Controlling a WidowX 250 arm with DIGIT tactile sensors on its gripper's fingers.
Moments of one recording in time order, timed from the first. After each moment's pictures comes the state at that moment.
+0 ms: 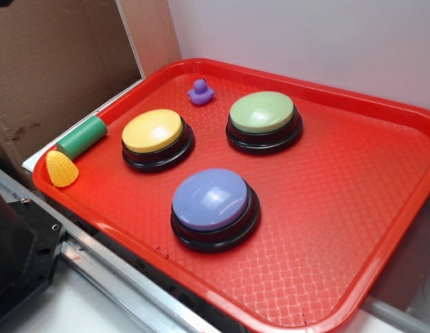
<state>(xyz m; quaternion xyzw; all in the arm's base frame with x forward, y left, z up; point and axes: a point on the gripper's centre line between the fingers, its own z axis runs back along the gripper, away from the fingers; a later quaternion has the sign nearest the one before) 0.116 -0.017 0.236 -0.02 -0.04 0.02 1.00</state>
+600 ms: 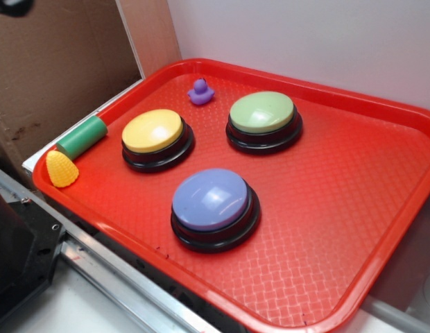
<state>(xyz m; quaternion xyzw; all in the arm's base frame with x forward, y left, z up) 0.138 -0.021 0.217 -0.02 -0.04 0.04 1.00</state>
